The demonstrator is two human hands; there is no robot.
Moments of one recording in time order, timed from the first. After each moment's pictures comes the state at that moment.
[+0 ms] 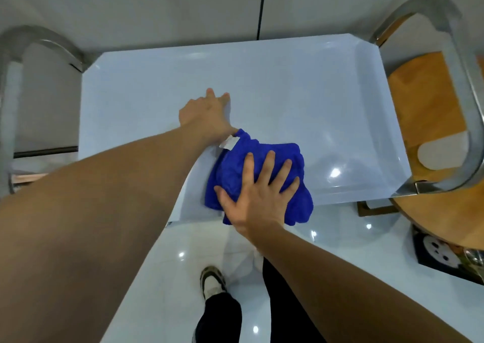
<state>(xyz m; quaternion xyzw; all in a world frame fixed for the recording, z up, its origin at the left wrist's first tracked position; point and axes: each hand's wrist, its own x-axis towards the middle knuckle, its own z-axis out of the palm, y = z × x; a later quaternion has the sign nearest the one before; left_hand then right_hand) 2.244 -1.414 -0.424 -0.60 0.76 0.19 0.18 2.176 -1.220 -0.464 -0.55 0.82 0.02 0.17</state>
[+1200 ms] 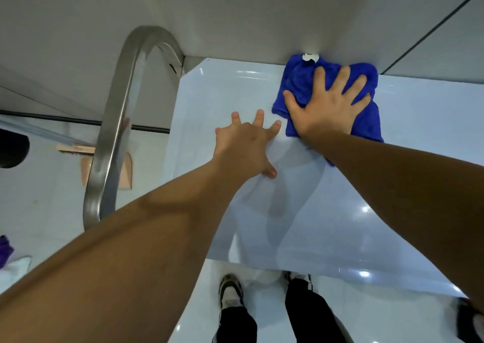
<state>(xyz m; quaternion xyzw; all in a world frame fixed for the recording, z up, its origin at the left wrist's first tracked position) 2.356 -1.462 -0.436 -0.54 0.78 0.18 0.27 2.195 -1.502 -0.480 -0.59 0.80 0.00 0.06</state>
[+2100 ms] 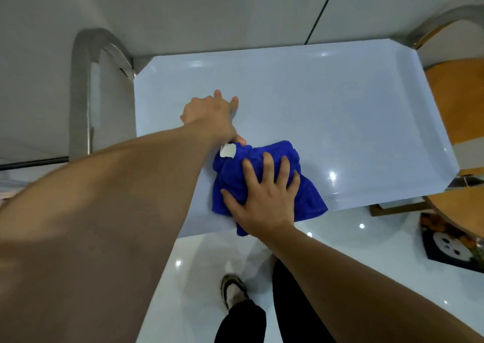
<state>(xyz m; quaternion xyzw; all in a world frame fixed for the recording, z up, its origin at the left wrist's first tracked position) 2.359 -1.458 -0.420 -0.50 0.81 0.11 0.26 2.286 -1.261 -0.462 -0.60 0.79 0.01 0.13</state>
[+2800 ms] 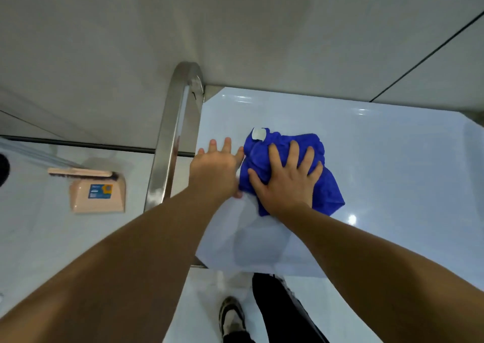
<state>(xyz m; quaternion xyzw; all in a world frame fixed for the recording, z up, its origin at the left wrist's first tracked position) 2.456 -1.439 -0.429 -0.55 0.79 0.15 0.22 2.298 -1.391 -0.465 -0.65 0.75 0.06 0.11</state>
